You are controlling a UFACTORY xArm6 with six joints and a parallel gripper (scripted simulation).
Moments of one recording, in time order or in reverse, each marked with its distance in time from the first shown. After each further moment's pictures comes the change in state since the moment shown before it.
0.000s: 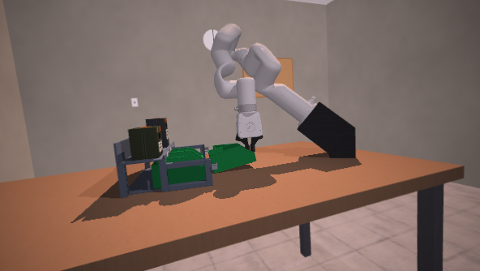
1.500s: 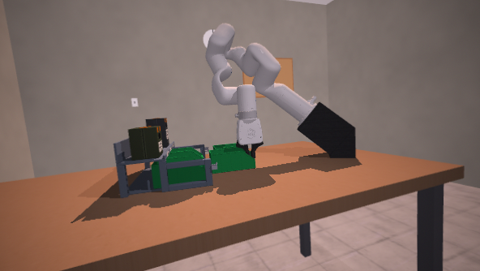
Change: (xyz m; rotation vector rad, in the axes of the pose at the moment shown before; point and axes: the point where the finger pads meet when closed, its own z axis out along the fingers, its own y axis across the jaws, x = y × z) arm 0.000 0.000 0.027 0.000 0.000 0.000
